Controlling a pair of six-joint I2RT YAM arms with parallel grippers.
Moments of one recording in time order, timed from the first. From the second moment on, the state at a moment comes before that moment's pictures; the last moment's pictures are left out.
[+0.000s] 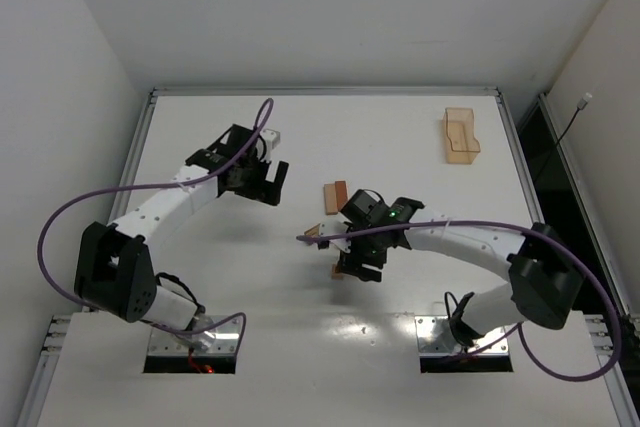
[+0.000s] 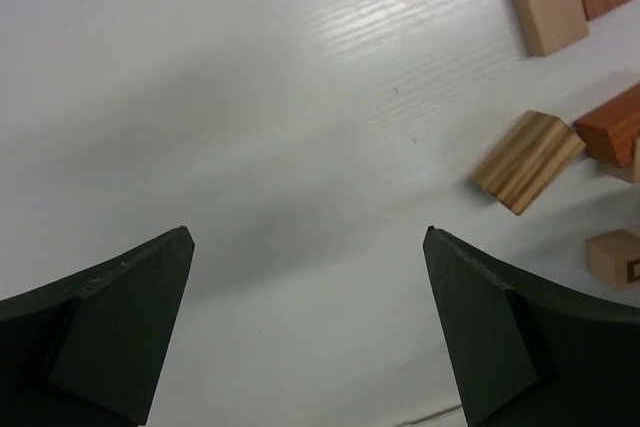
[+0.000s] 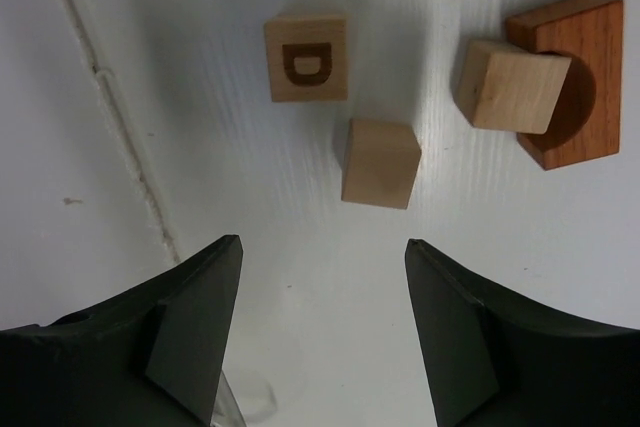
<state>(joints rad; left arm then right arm) -0.40 1.43 1.10 -0.64 0.04 -0.07 0.89 1.42 0.86 -0.70 -0.20 -0.50</state>
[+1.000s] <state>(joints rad) -0.24 1.48 1.10 -0.63 0.07 -0.10 0.87 1.71 1.02 -0.65 -0.09 -0.41</state>
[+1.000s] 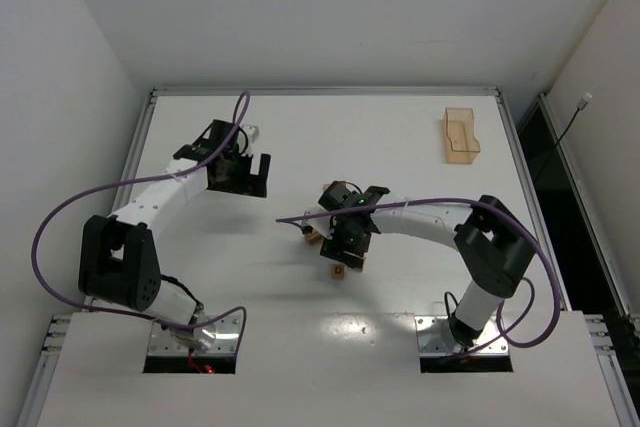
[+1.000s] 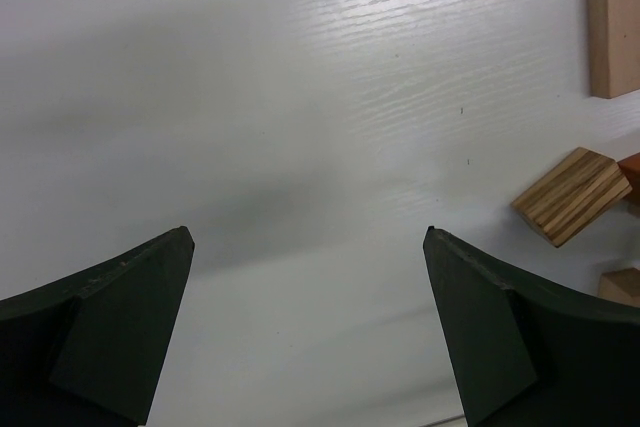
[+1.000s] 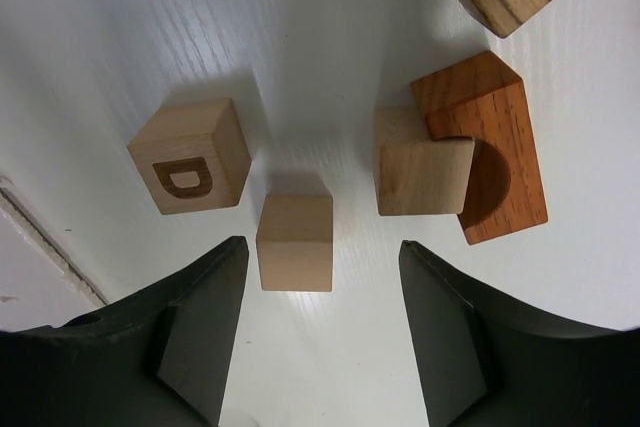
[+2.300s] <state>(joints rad) -0.21 1.50 1.09 -0.59 0.11 -0.12 0.90 1.72 1.01 -0.70 -0.08 -0.37</state>
